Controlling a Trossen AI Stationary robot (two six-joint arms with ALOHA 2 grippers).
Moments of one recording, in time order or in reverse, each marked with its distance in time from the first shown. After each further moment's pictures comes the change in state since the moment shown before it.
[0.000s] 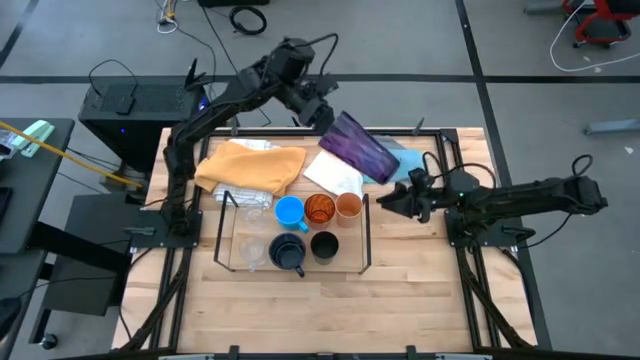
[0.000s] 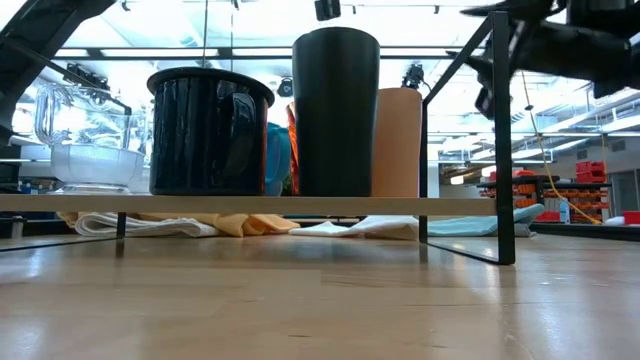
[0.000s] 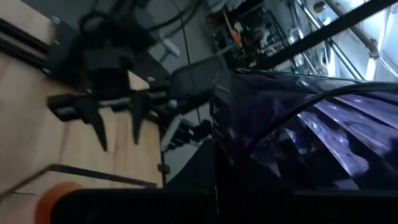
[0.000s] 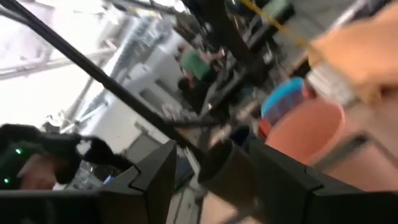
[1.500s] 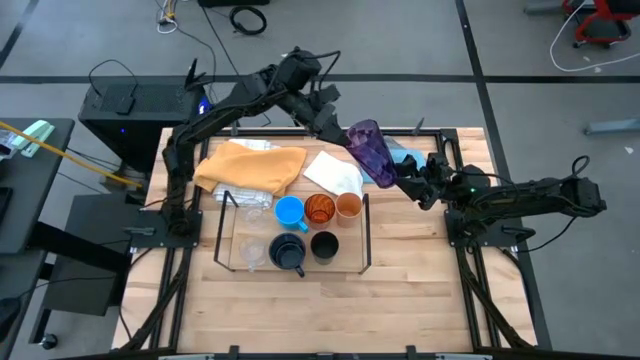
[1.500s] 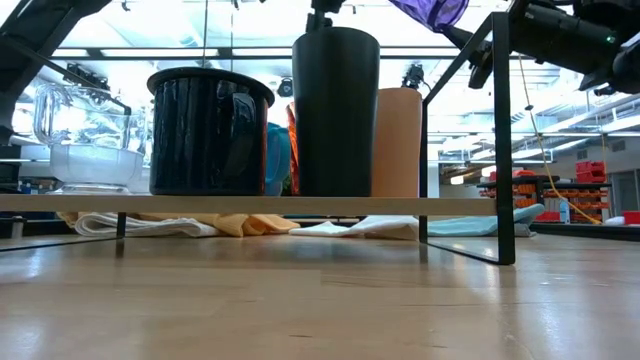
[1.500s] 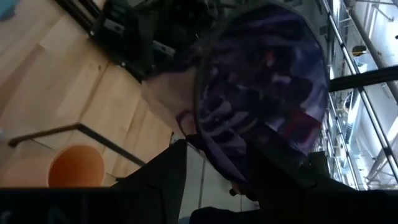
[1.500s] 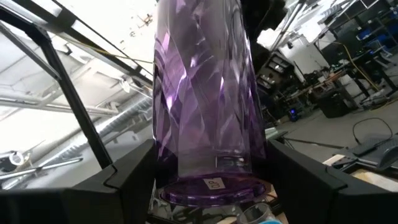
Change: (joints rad) left arm -0.022 -0.007 -0.075 -0.074 -0.145 -0.166; right arm -0.087 0.076 0.001 0.407 0.168 -0.255
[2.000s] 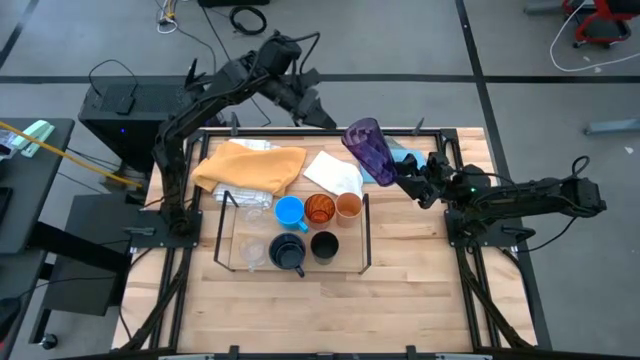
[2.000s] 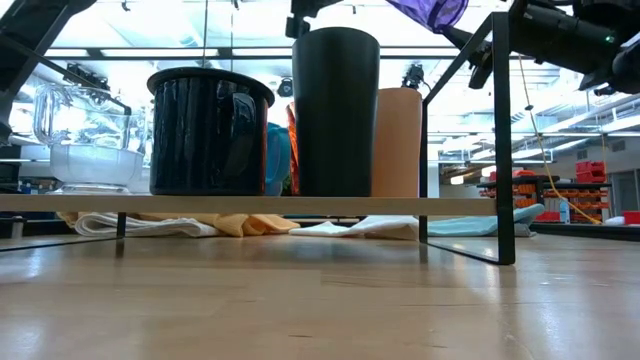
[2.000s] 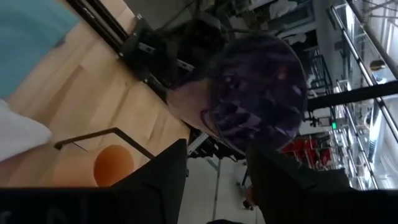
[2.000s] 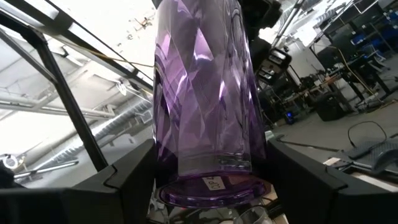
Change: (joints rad) left arm 0.098 -0.065 0.000 -0.106 -0.023 0.089; right arm 0.000 -0.002 0.000 0.004 0.004 -0.006
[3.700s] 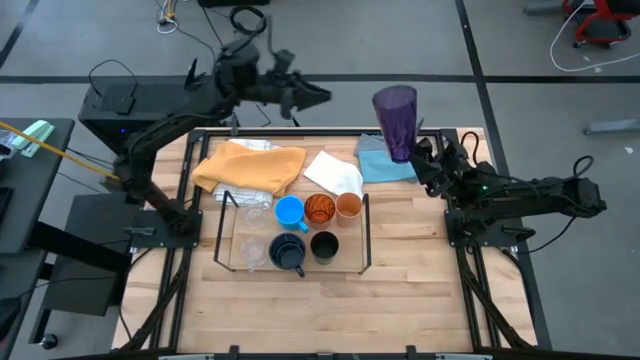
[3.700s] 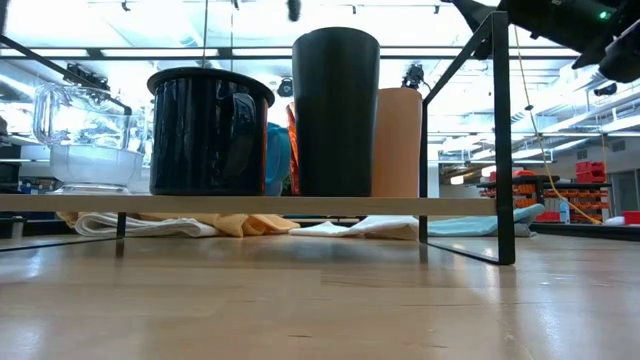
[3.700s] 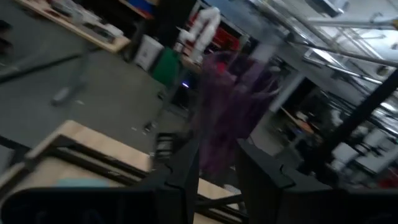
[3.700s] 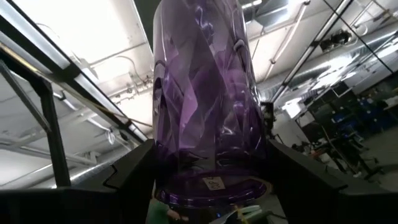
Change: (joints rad) left arm 0.012 -0.309 -0.510 0.790 -0.259 0.123; right arm 0.000 -0.003 0.066 0.164 0.154 -0.141
